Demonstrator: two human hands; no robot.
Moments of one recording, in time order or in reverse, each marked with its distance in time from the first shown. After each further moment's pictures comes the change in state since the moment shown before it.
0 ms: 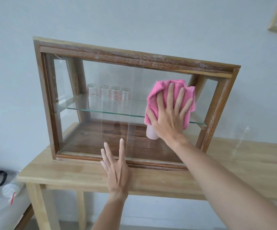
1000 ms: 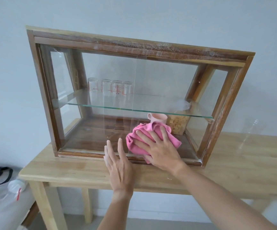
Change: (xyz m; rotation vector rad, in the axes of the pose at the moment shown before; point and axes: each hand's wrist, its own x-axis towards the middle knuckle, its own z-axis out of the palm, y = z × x) left_hand -0.003 0.000 -0.001 -0.059 0.074 -0.044; right_hand -0.111 -0.013 0.055 -0.074 -0.143 -0.645
